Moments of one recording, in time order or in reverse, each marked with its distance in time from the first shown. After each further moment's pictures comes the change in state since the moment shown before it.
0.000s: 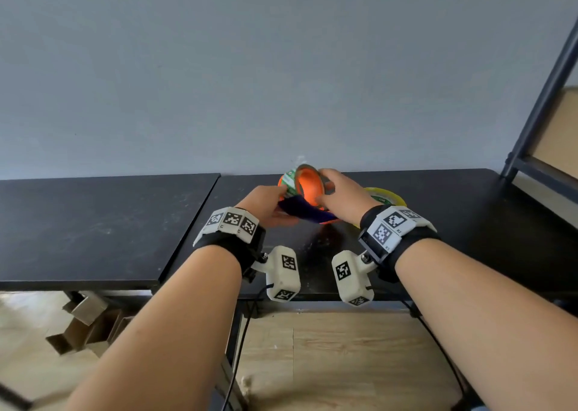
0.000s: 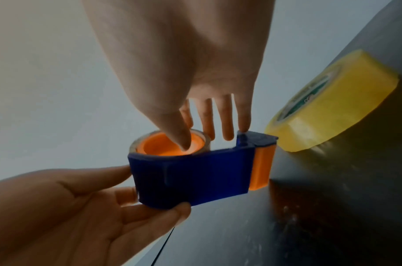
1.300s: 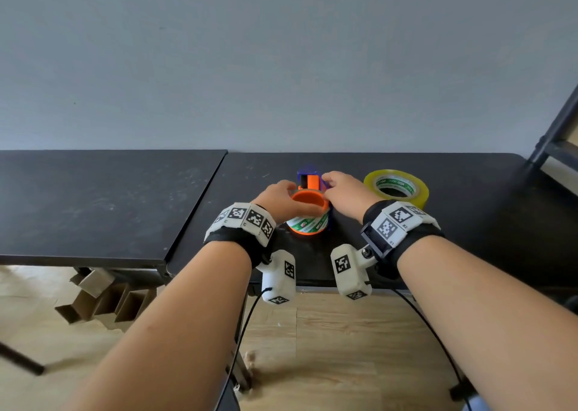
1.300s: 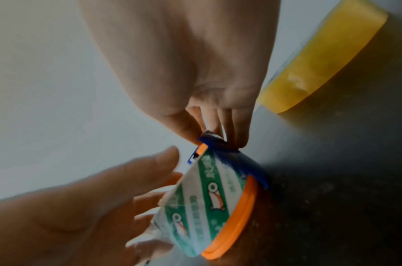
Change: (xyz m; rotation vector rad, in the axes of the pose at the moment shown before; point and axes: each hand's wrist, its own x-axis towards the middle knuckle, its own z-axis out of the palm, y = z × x) left_hand 0.021 -0.037 -0.017 0.792 0.013 0.124; right_hand 0.023 0.013 0.043 -0.016 -0.122 0.105
